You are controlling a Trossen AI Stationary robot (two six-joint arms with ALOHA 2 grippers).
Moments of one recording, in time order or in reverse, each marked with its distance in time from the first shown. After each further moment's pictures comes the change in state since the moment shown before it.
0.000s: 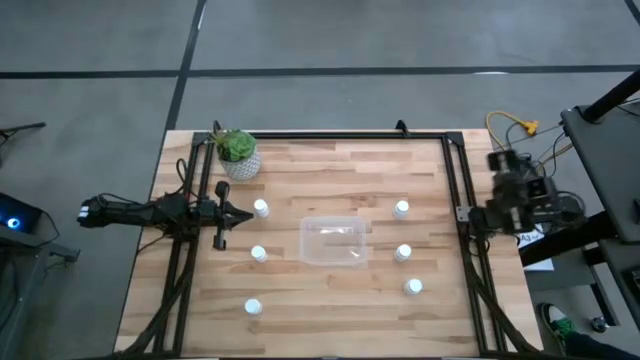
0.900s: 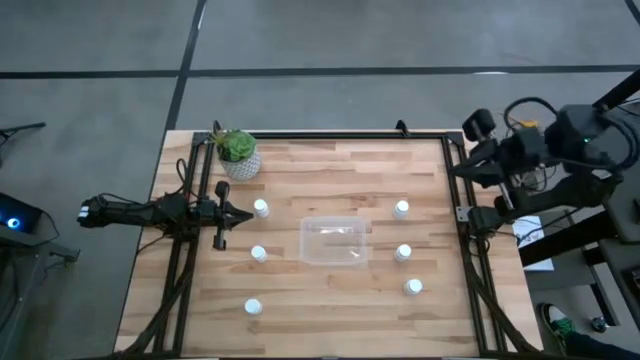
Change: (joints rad) left arm 0.000 0.000 0.000 0.000 0.000 0.000; right arm 0.000 0.835 1.379 -1.649 -0.089 0.009
